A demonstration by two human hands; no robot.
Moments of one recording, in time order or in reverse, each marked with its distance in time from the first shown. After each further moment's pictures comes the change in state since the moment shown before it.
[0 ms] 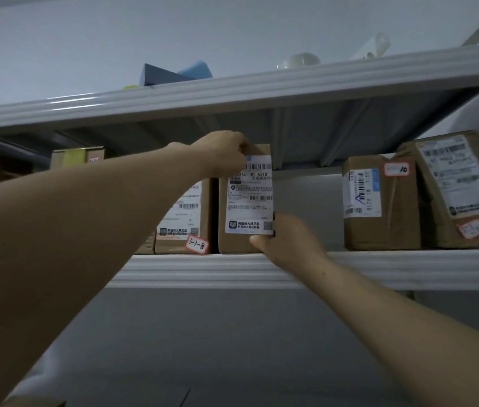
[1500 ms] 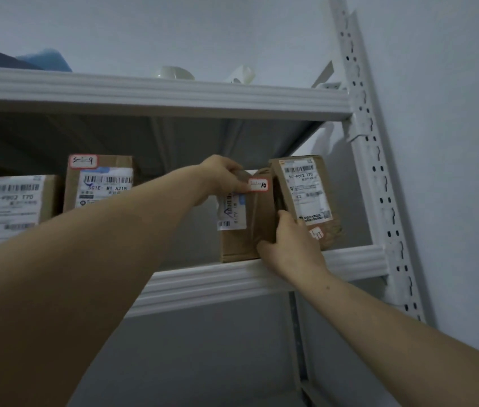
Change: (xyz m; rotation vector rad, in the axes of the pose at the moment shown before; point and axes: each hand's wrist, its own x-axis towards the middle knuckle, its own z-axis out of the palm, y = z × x) left_hand 0.038 0.158 0.064 -0.688 -0.252 0.016; right_hand -0.058 0.087 -0.126 -0.242 0.272 0.361
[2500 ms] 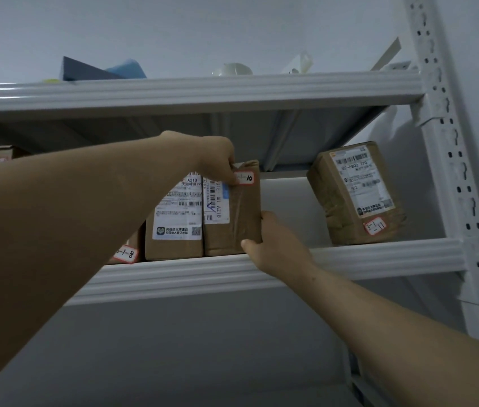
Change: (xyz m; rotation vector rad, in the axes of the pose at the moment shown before) left_hand -0.022 -0.039 -0.091 0.827 -0.063 0.051; right_hand -0.017 -0.070 0.056 0.160 -0.242 -0.202
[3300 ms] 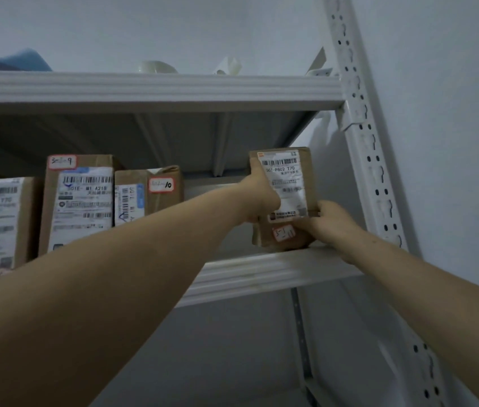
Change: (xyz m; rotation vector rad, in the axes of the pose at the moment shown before) left_hand 0.031 0.168 0.054 -0.770 0.022 0.010; right_hand 0.018 0.137 -0.125 0.252 0.215 0.248
